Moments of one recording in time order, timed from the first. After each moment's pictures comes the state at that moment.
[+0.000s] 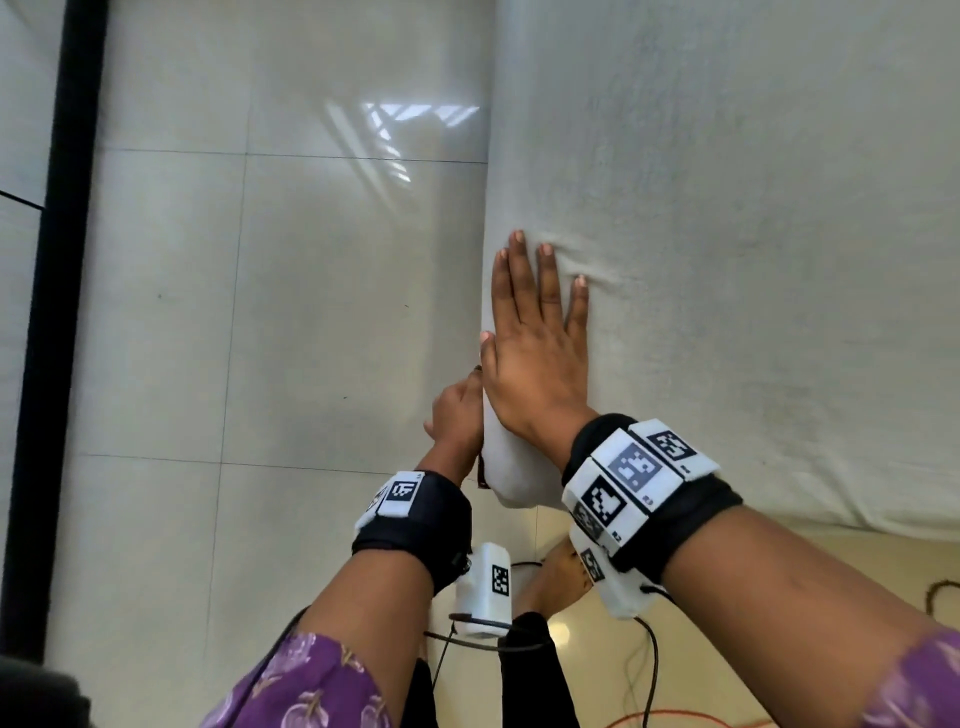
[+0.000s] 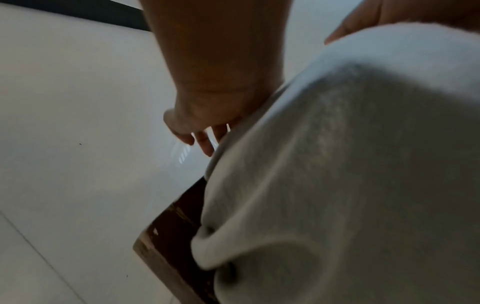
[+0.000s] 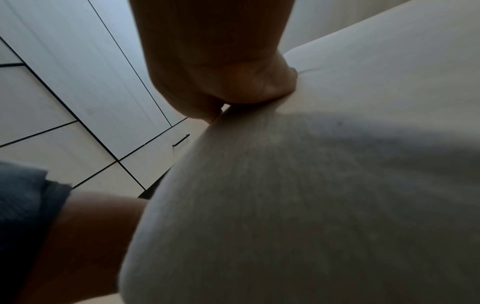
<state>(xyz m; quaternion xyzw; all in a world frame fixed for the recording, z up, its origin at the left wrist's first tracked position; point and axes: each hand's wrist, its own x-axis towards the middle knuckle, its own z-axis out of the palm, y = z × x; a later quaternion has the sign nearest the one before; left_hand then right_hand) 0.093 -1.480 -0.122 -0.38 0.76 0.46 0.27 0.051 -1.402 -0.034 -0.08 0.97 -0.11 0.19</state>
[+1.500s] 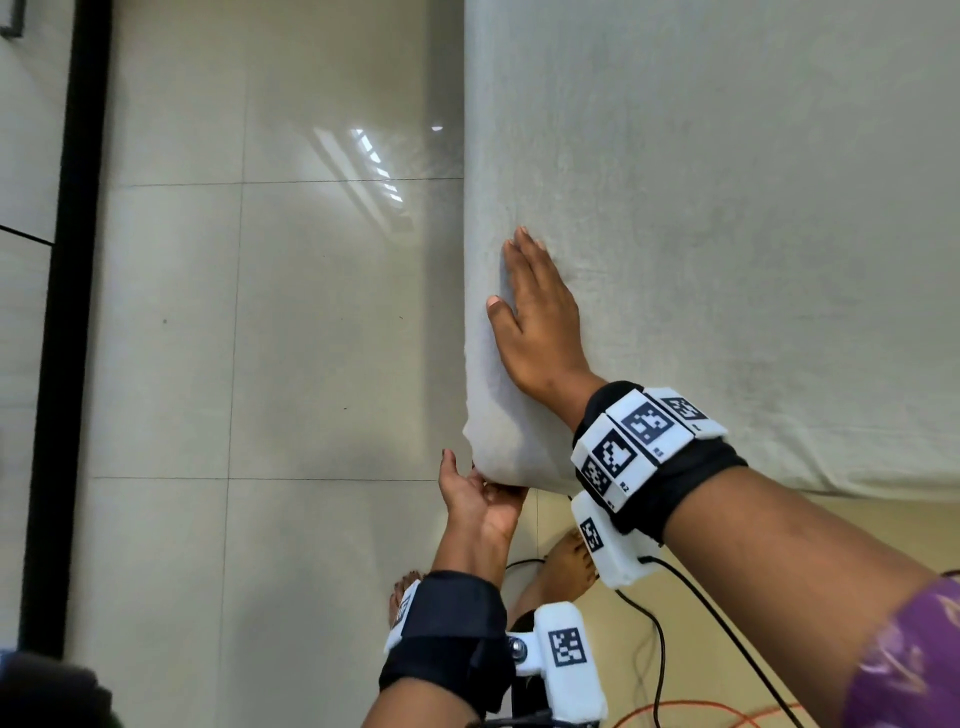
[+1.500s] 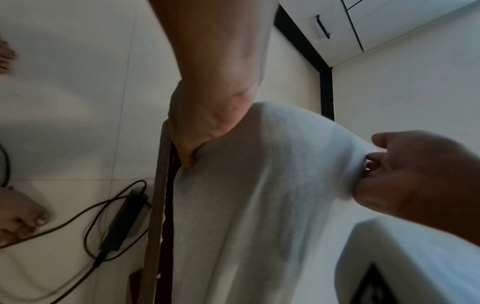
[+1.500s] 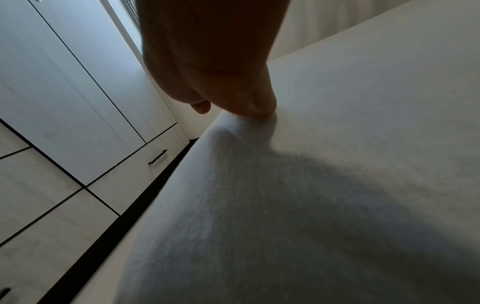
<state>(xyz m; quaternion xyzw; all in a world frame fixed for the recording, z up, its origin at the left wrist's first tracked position) 0.159 -1.448 -0.085 -0.66 0.08 0.74 0.11 0.037 -1.376 -0.045 -0.02 0.91 -0.40 0.10</state>
